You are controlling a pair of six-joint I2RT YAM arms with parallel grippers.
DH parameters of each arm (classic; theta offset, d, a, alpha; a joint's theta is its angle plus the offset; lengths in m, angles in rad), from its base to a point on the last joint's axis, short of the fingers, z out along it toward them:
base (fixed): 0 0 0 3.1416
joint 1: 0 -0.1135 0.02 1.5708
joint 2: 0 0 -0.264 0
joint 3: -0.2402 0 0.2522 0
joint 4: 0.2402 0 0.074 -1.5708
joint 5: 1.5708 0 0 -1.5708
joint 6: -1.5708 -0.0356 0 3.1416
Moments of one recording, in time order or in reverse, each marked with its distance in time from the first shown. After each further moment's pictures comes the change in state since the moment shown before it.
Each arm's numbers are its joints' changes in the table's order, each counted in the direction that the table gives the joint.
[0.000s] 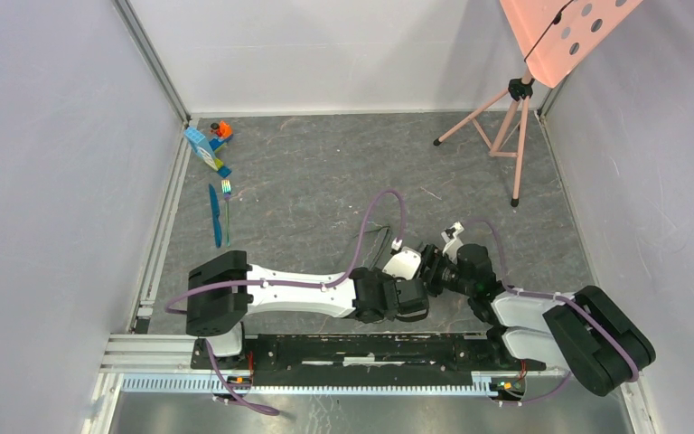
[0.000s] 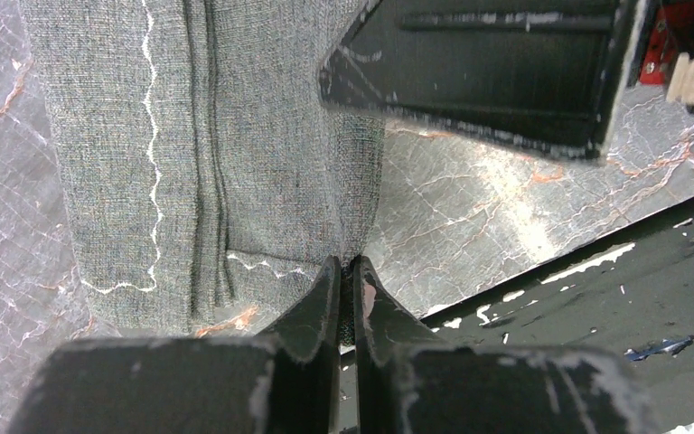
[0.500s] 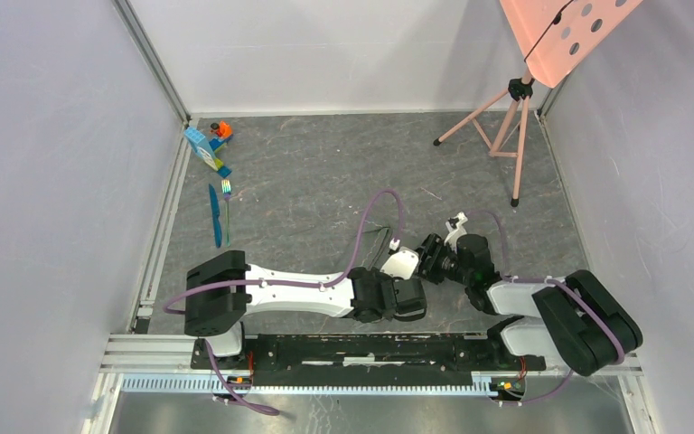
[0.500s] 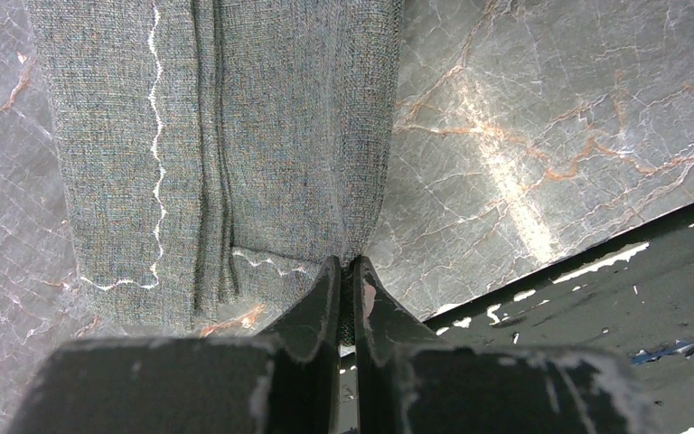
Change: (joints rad) left arm -0.005 -0.012 0.019 -0.002 0.002 0.000; right arm 0.056 0.092 -0.075 0.002 0.081 0.078
